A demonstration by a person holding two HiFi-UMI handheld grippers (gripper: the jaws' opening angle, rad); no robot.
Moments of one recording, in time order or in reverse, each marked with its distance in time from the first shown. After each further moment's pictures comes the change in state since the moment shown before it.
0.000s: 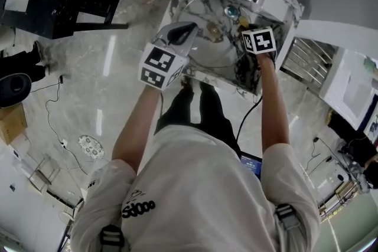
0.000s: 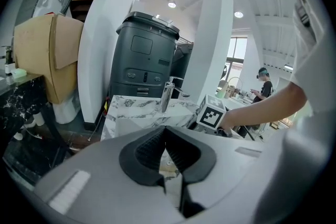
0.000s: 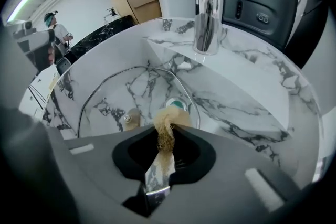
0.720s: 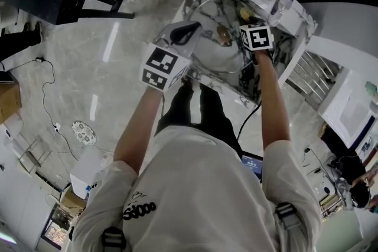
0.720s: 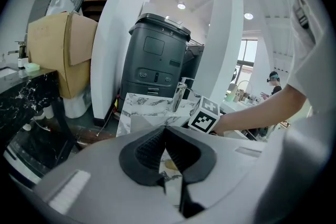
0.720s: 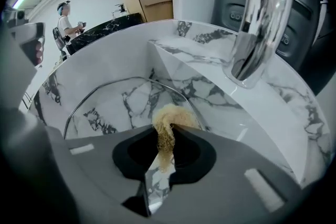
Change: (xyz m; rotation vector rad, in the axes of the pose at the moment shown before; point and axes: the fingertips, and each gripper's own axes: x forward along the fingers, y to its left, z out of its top) left arm -0.009 0.030 -0.007 -0.065 -0.015 0.084; right arm 0.039 0.016 0.061 -0.127 -0.056 -0.038
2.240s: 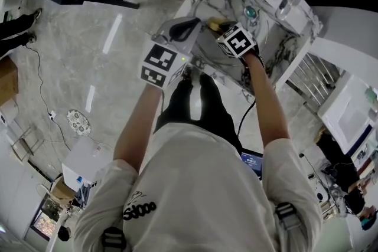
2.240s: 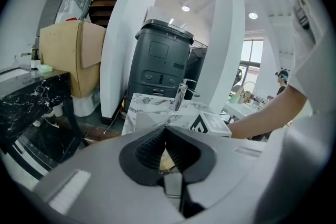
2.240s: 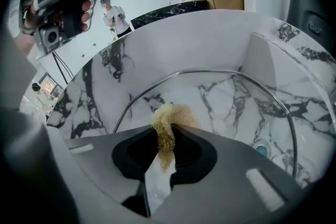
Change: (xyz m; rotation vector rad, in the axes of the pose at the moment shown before) left arm -0.033 -0.005 -0.013 -0.024 -0.026 0.074; right arm 0.007 0.161 -0.028 -0.387 0.088 0.415
